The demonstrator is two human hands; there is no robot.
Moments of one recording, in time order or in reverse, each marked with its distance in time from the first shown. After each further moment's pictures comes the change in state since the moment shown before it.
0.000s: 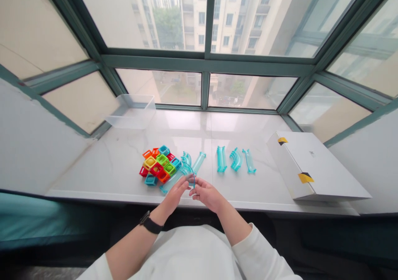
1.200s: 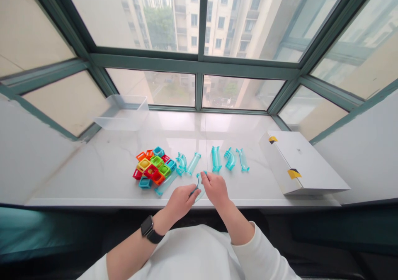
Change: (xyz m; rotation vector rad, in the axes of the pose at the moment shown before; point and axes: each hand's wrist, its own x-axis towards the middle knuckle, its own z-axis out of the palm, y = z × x) left_hand -0.013 0.050 0.039 0.738 -0.124 0.204; right_hand -0.023 -0.050 0.006 -1.192 0.646 -0.387
